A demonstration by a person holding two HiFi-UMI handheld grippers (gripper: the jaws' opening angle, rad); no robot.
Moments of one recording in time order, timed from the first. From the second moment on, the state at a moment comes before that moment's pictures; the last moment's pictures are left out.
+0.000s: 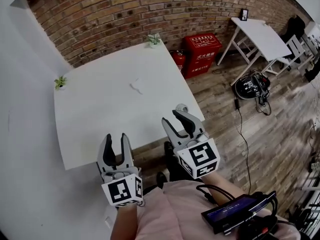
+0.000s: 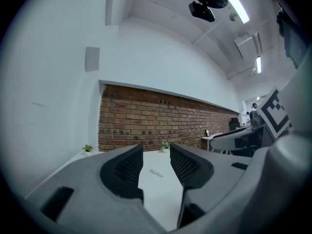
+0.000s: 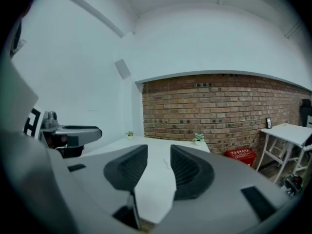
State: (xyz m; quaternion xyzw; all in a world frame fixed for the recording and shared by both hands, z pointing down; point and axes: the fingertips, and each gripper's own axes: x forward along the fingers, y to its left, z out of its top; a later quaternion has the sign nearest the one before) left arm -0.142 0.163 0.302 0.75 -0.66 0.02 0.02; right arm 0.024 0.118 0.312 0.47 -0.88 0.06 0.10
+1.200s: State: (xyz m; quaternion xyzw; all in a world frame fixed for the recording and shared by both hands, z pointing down) left arm -0.147 -0.028 0.303 0.69 -0.72 0.07 0.04; right arm -0.003 -0.105 0.338 0.37 -0.92 0.10 0.11
